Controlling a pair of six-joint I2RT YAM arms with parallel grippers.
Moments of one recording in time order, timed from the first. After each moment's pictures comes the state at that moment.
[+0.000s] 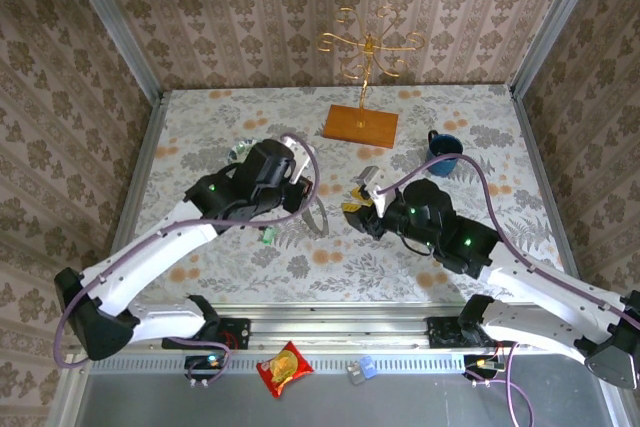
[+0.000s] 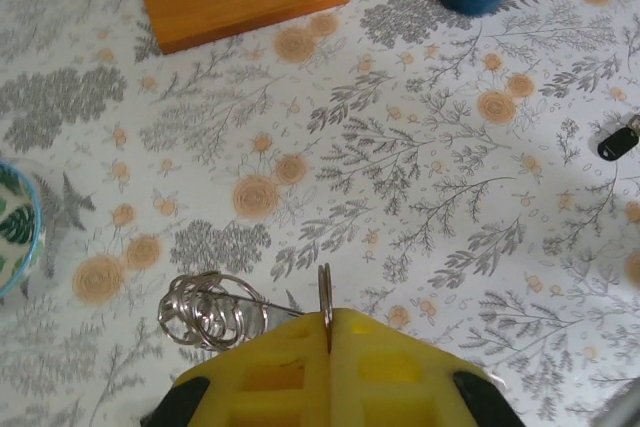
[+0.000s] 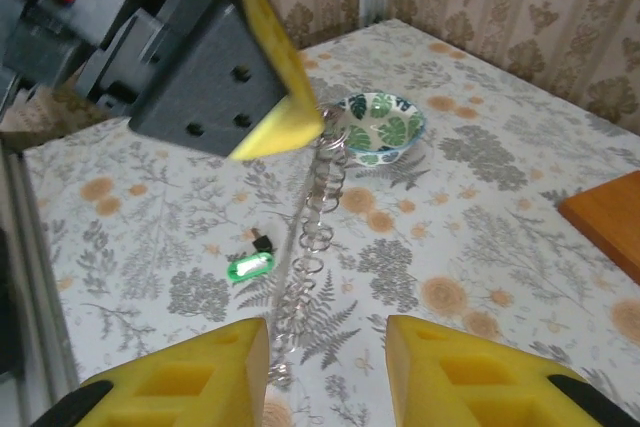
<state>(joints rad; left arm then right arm) -0.87 1.23 1.26 -0.79 -0.09 -0.22 0.85 0.94 0.79 -0.17 -0.05 -0.01</state>
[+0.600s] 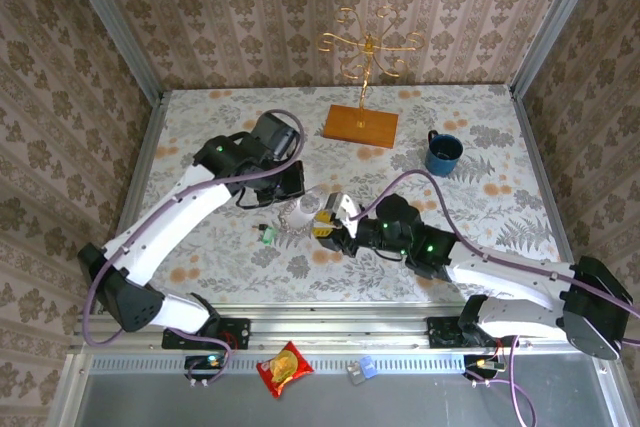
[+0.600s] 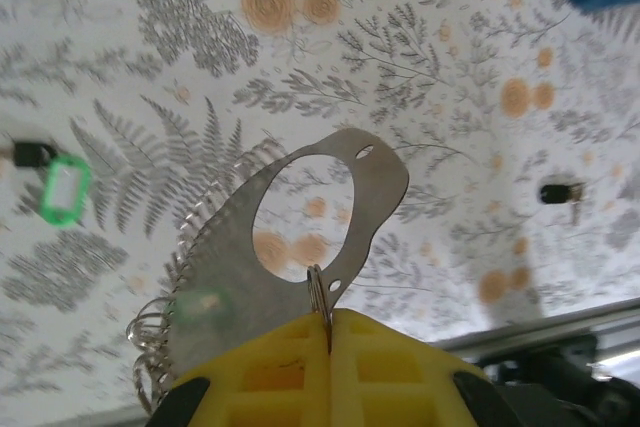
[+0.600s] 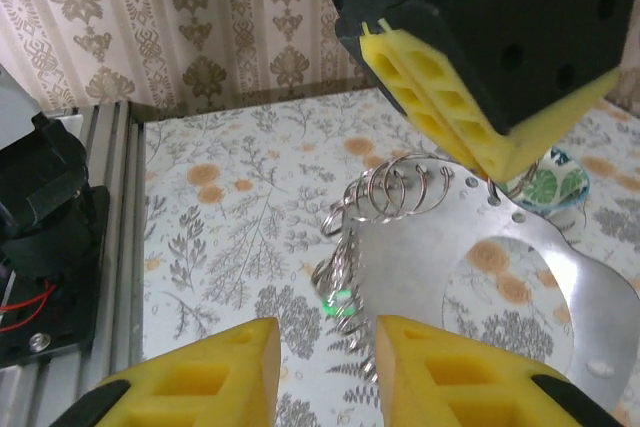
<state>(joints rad) -0.75 1.40 1.50 -1.16 0.13 -0.87 0.95 1.15 0.63 0.29 -0.21 -0.12</state>
